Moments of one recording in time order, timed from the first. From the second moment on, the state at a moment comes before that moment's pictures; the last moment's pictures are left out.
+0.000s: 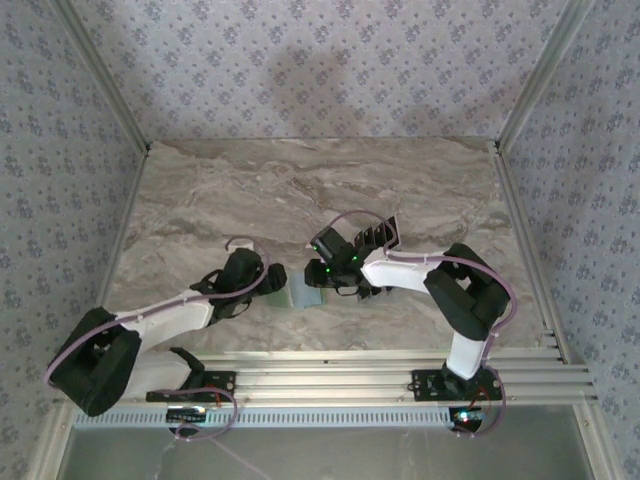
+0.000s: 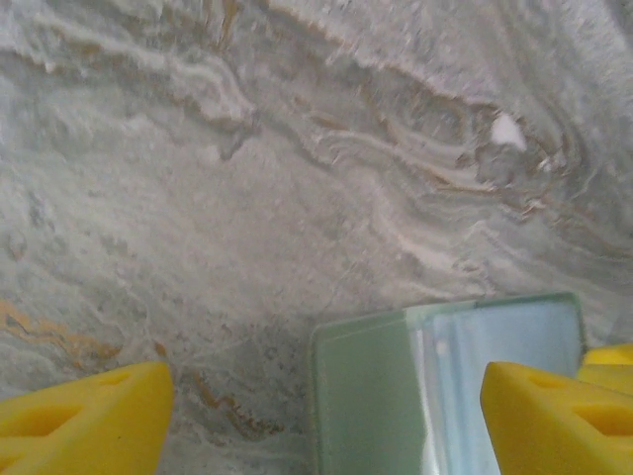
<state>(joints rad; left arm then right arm) -0.63 1.20 0.44 -0.03 -0.11 -0.76 0.85 1.78 1.00 -0.21 -0.09 0.77</state>
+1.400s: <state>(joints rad) -0.72 1.26 0.47 -0.35 -0.27 -0.76 0.85 1.82 1.03 -0.21 -0.16 0.75</state>
